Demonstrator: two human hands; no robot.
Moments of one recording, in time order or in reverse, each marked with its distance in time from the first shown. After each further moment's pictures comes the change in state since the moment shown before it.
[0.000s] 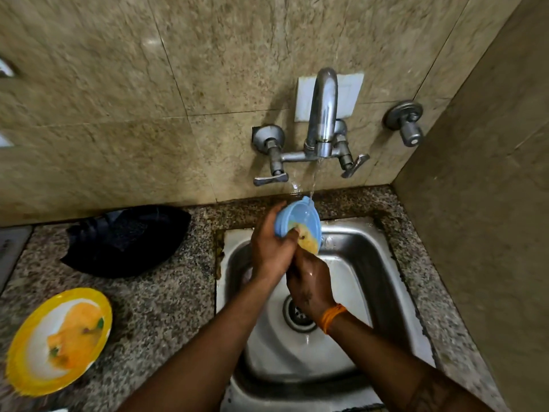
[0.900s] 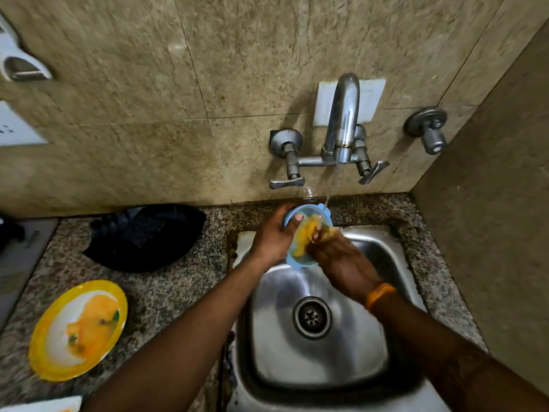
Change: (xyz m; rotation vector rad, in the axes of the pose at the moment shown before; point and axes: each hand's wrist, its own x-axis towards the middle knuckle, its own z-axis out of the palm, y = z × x) left_hand 0.042 0.000 -0.020 0.126 -0.155 0.092; right_hand 0.044 0.047 -0.048 -0.490 -0.313 -0.448
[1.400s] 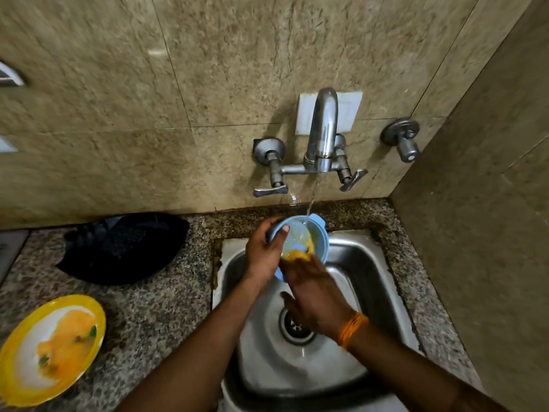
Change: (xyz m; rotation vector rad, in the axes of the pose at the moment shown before) left_hand -0.023 0.001 0.020 -0.279 0.185 -0.119; right_hand -0.013 -0.058 -0.005 0.091 -0.040 0.120
